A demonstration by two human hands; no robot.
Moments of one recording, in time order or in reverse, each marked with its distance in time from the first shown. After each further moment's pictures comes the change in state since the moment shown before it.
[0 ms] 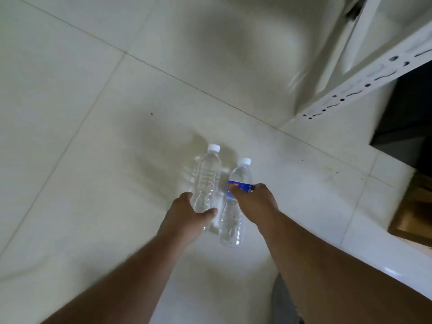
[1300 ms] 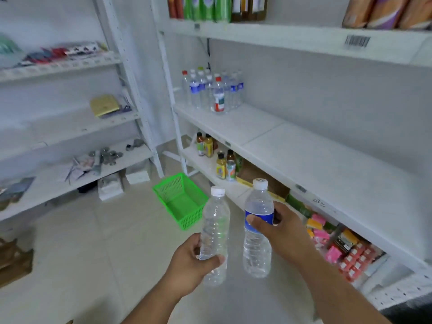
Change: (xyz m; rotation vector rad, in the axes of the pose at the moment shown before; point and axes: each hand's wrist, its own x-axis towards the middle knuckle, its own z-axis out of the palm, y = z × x) left_hand -0.726 0.089 -0.544 -0.710 0.459 0.570; right_hand -0.848 -0.354 -0.272 0.012 -0.010 -1.218
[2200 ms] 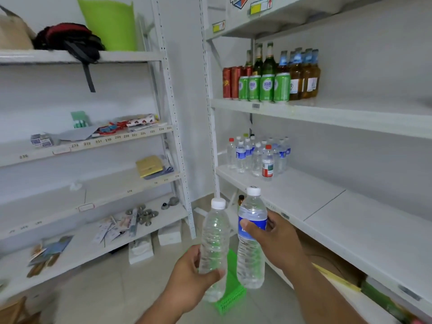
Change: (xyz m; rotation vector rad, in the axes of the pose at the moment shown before) left_hand 0.139 0.062 -0.233 -0.020 0.221 0.236; right_hand 0.172 -0.185 0.169 0.221 0.014 -0.249
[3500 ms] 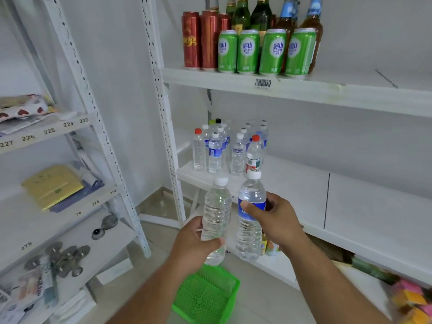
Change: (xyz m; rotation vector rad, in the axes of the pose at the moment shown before) left_hand 0.402 -0.046 -0.081 0.049 -0.409 0.030; right_hand 0.282 0.029 0.147 -0.082 0.382 0.186
